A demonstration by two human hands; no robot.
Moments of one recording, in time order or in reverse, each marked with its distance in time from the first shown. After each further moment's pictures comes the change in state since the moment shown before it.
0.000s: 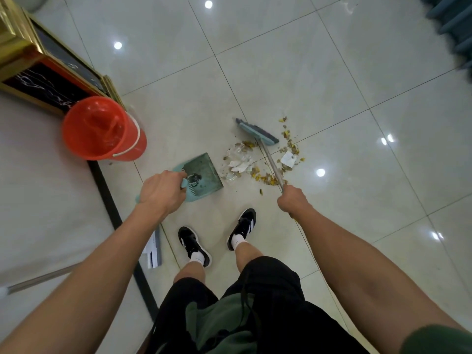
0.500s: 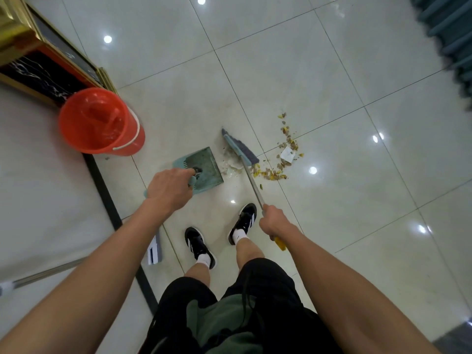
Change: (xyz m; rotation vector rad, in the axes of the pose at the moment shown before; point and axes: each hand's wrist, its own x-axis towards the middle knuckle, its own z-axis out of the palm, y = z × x) left_hand -0.016 -0.031 0.019 0.000 0.043 0.116; right_hand -0.073 -0.036 0.088 0.115 -0.183 -0.019
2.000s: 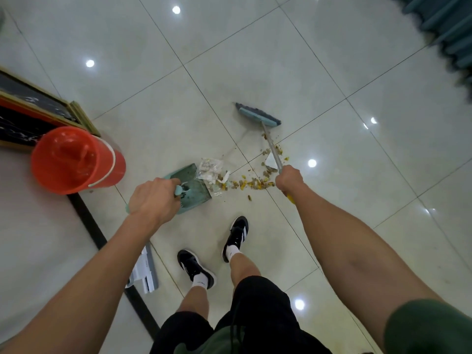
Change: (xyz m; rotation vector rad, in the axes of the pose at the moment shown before) left_hand 0.086 0.088 -0.054 0.103 -0.092 -0.015; right_hand 0.120 0.036 -0.194 0.125 0.284 0.098
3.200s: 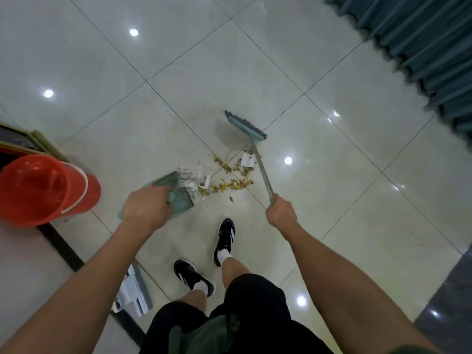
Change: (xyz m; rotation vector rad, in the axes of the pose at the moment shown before) left_hand -0.016 0.037 0.002 0.095 -0.002 0.102; right_hand -0.091 0.107 0.056 0.096 0.113 0.052
